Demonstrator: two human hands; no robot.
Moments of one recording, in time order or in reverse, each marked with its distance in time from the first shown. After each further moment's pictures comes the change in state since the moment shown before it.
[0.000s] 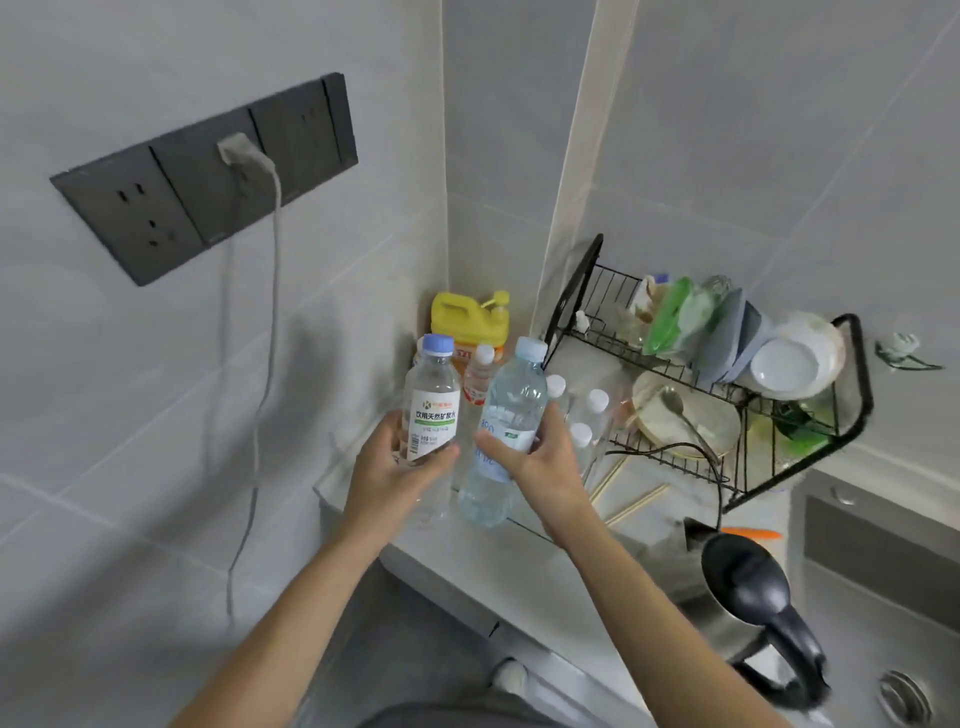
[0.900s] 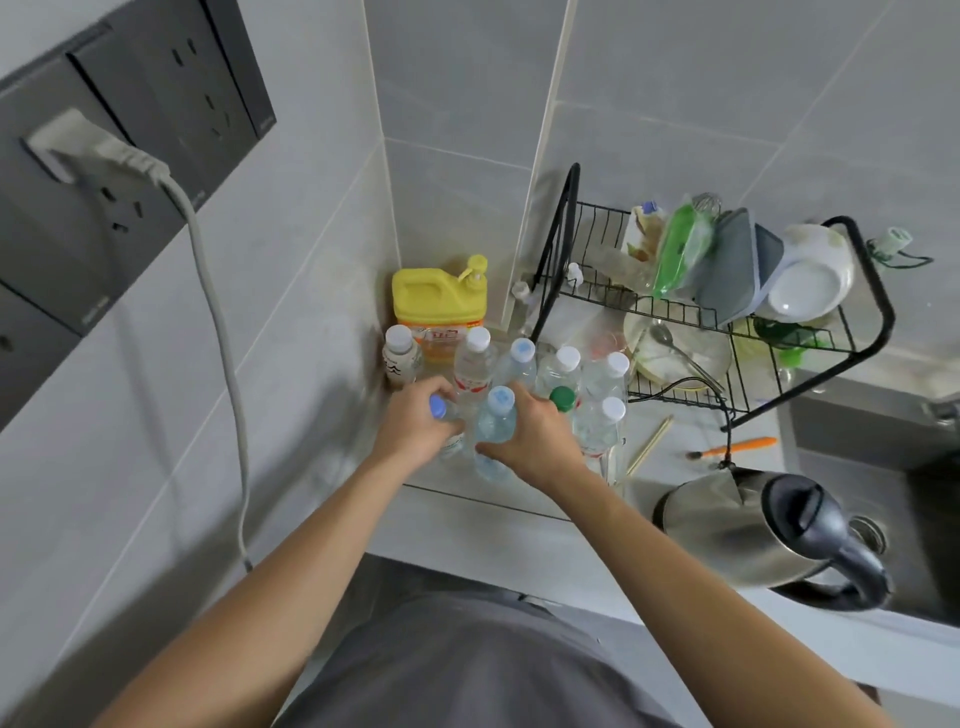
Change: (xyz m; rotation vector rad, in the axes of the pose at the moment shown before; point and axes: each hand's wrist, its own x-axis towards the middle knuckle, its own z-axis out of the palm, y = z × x) left_hand 0.179 -0.057 0.018 0.529 -0.420 0.112; right_hand 0.086 0.043 0.051 -0.835 0.080 0.099
